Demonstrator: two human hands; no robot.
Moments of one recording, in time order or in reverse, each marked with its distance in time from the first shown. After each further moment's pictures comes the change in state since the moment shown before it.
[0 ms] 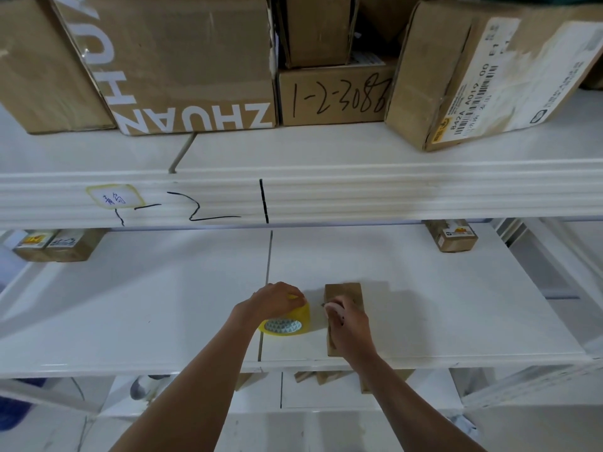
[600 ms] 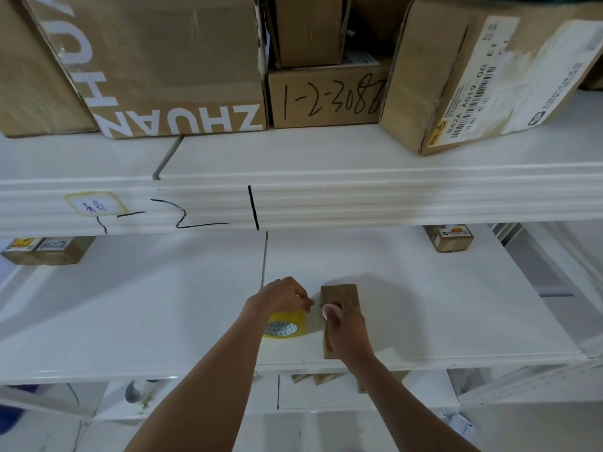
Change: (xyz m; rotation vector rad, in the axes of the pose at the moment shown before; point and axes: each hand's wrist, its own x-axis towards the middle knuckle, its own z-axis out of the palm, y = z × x) left_hand 0.026 0.018 0.003 -0.013 -0.039 -0.021; right_hand 0.007 0.005 0.003 -0.026 0.054 0.073
